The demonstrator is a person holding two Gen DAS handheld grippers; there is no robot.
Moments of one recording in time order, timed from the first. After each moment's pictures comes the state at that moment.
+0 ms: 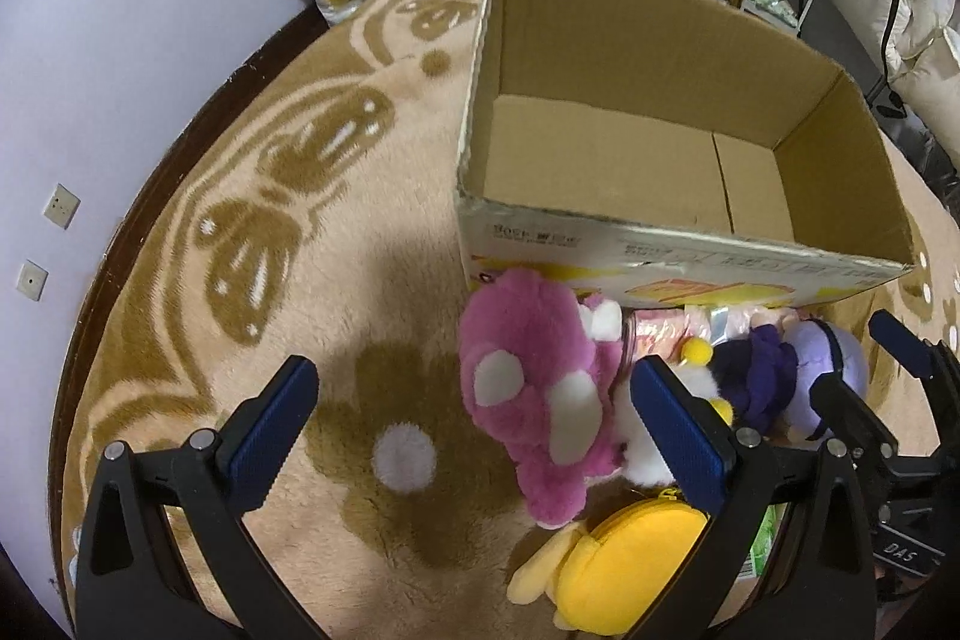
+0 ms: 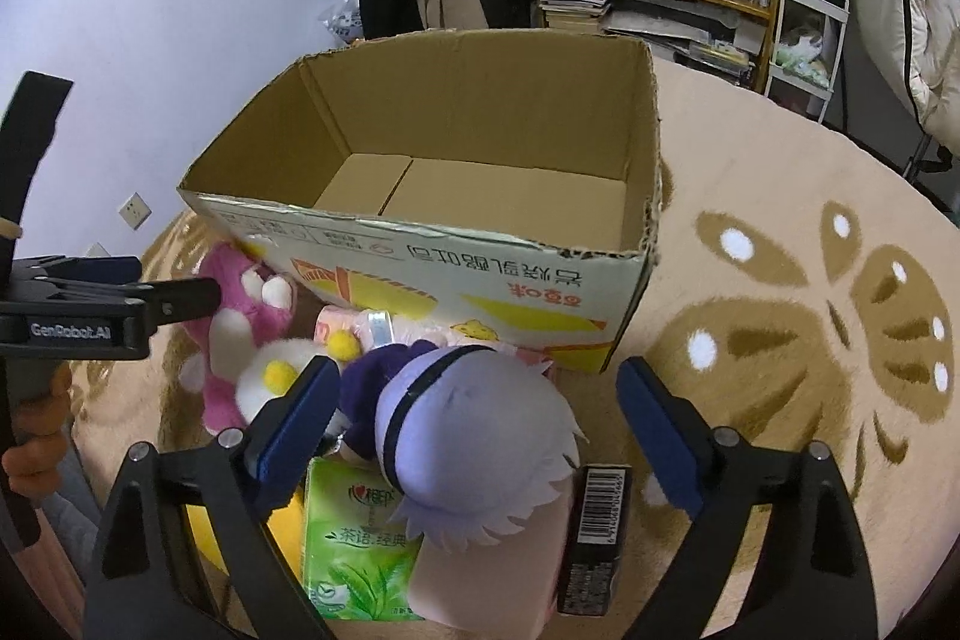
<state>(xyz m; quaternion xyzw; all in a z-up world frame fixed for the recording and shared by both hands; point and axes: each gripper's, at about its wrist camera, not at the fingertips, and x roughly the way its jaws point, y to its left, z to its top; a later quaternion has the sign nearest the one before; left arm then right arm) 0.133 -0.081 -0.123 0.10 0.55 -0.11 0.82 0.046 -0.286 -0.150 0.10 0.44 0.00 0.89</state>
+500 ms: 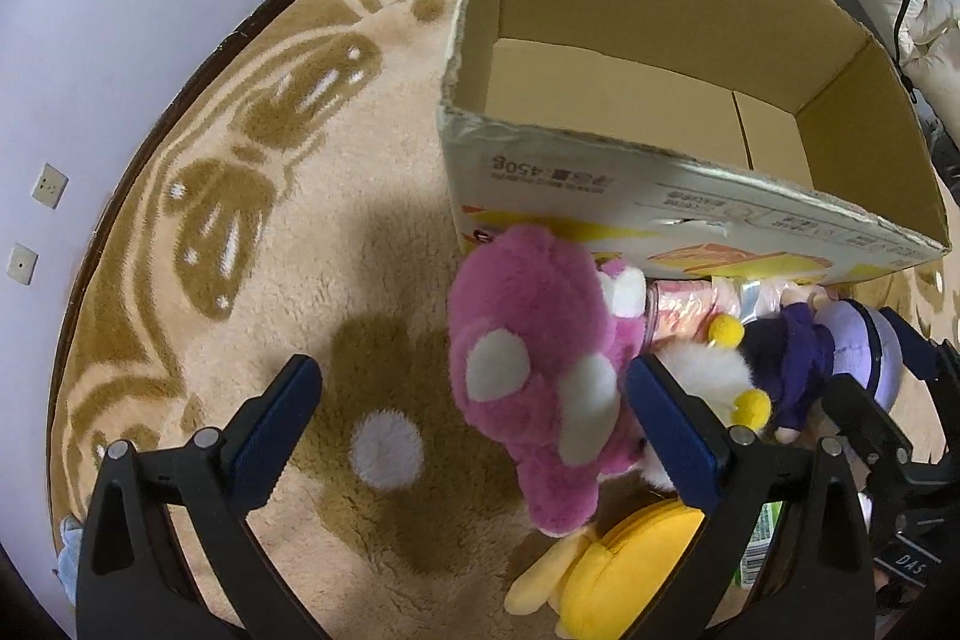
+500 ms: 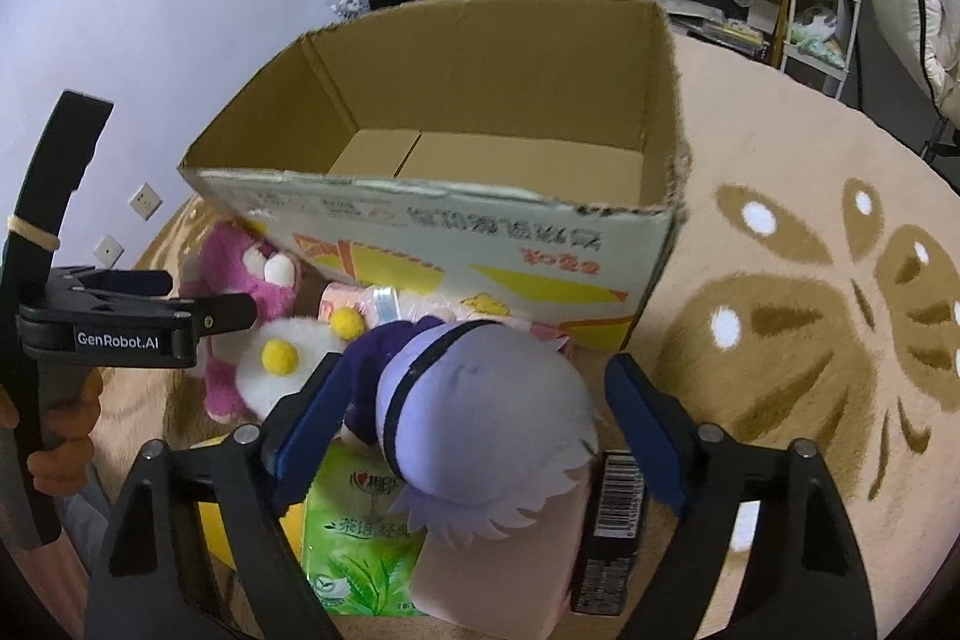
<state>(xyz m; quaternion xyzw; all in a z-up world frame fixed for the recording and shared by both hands) 0.143 -0.082 -0.155 0.10 0.58 -0.11 0.80 0.049 -0.286 -0.161 0.11 0.46 0.02 0.88</state>
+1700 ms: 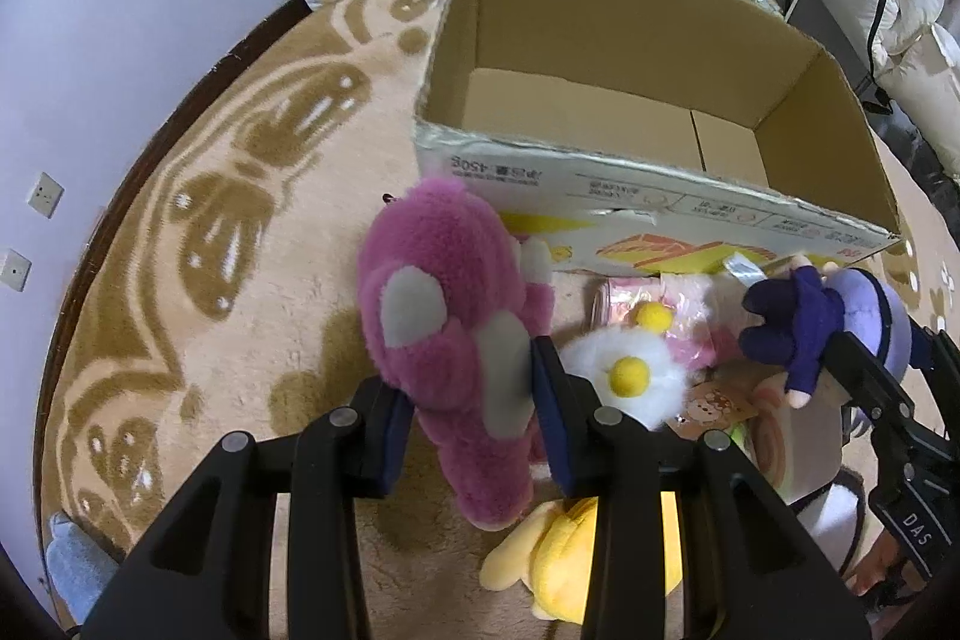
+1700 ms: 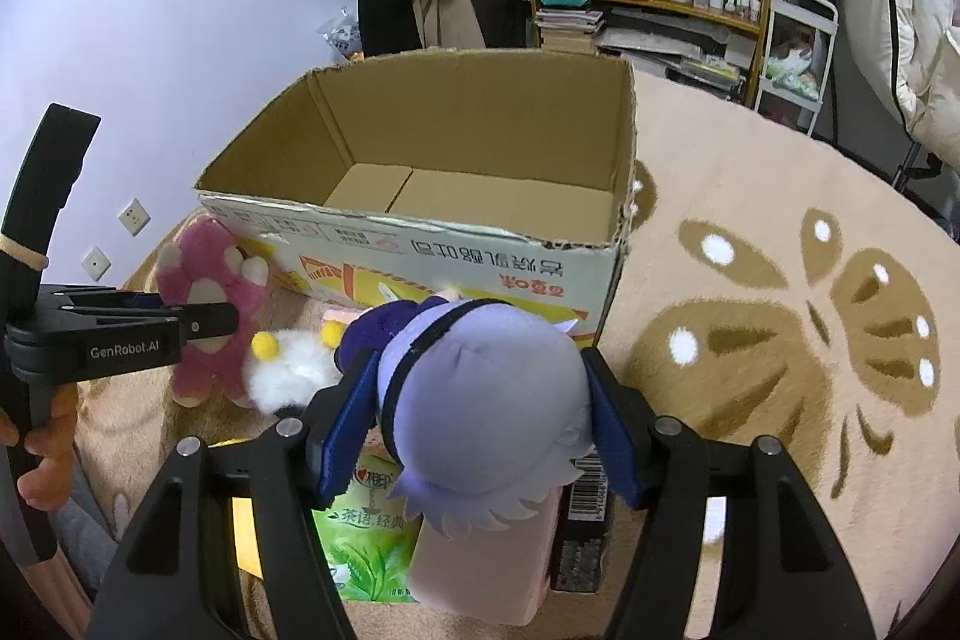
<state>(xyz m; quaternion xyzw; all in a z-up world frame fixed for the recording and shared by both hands) 0.122 -0.082 -0.135 0.08 0.55 -0.13 0.82 0.026 -0.280 -0.136 0.09 0.42 -0.01 0.90</state>
